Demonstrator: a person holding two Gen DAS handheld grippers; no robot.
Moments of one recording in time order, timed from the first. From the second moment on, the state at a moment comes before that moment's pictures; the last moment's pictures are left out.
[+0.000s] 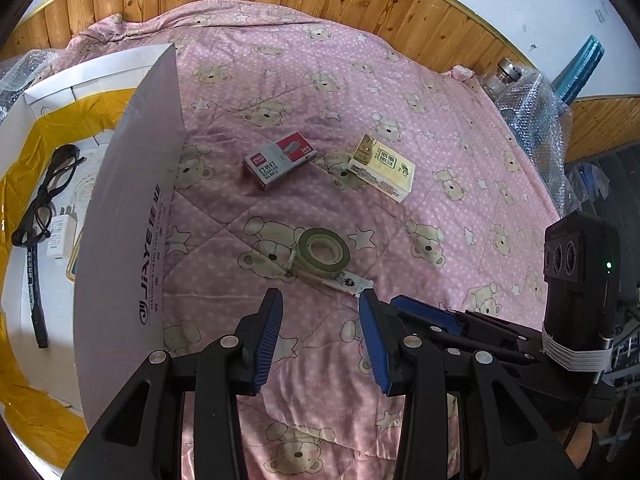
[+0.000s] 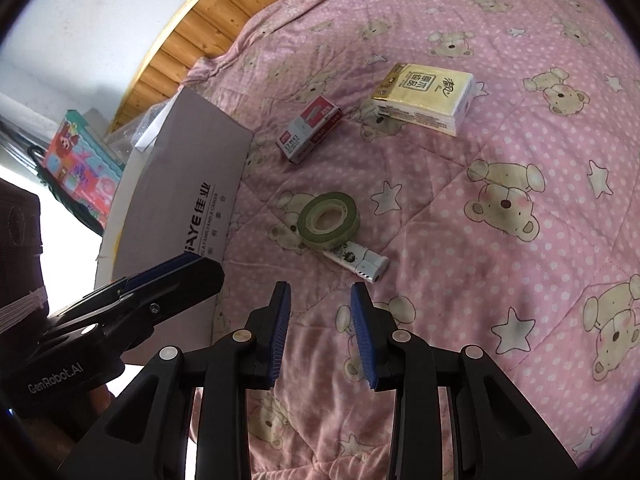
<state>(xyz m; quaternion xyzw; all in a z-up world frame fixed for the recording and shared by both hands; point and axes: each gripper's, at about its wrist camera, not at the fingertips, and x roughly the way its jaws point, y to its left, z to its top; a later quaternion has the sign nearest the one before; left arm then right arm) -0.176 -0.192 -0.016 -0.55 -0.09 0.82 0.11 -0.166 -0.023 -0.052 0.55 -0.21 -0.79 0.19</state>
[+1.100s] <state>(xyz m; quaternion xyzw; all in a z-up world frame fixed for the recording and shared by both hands) -0.247 -0.192 -0.095 -0.60 -0.10 0.79 0.09 -0.186 -0.032 -0.077 0.58 -0.04 -0.78 0.23</state>
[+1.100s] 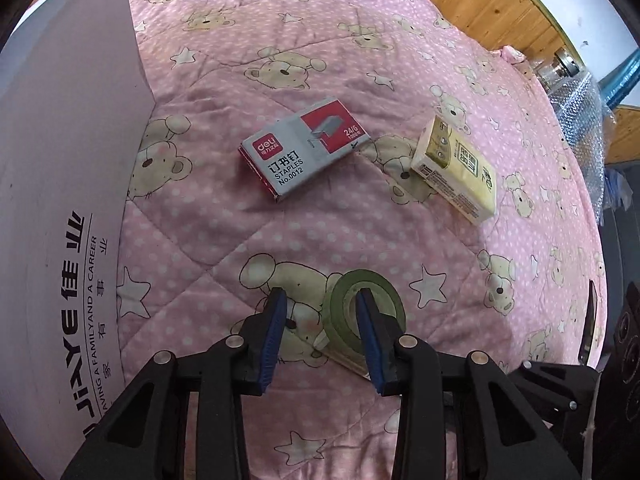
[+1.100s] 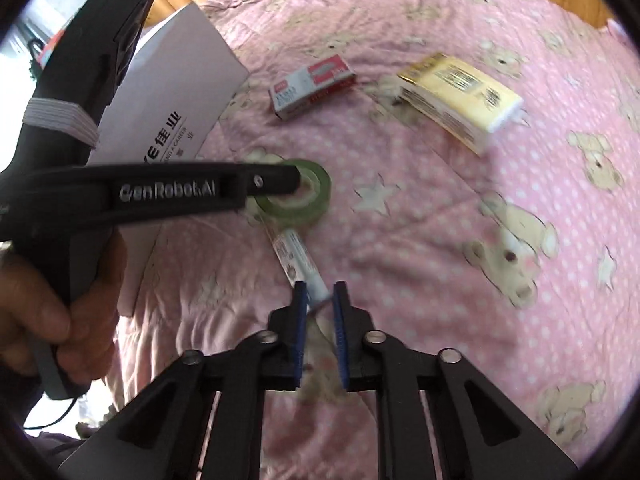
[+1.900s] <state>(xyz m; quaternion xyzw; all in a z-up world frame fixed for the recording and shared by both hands) -0.210 -0.207 -0.061 -0.56 -0.09 0.82 0.09 -0.174 -0.005 -0.078 0.59 -0.08 -0.78 0.19</state>
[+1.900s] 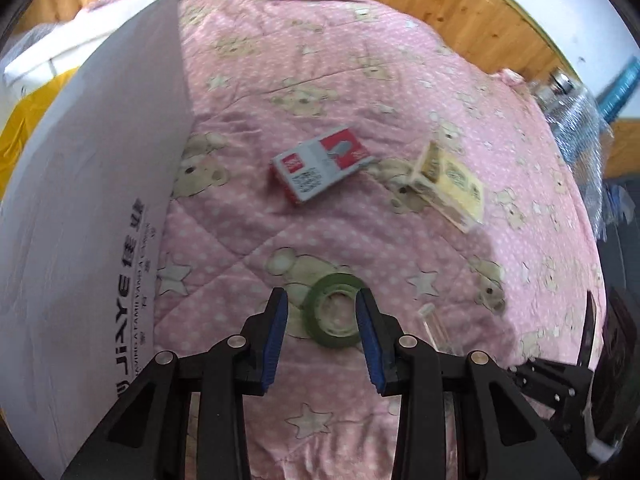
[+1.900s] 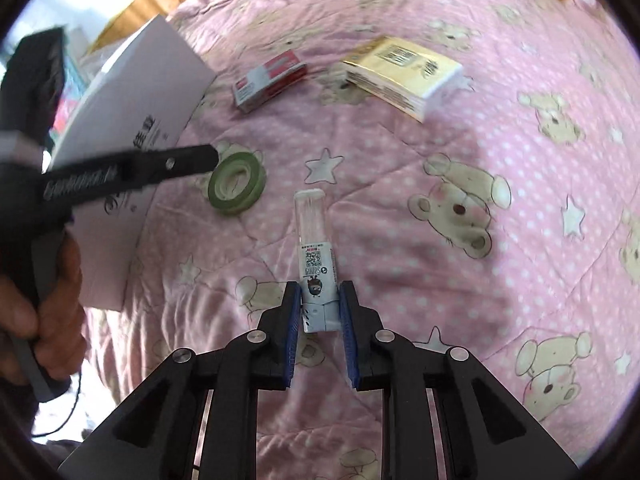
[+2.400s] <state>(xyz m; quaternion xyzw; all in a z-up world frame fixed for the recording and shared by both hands) -0.219 -0.194 -0.086 -0.56 -0.10 0.81 0.12 -0.171 0.003 -0.086 0.60 -0.15 -0.76 0.20</state>
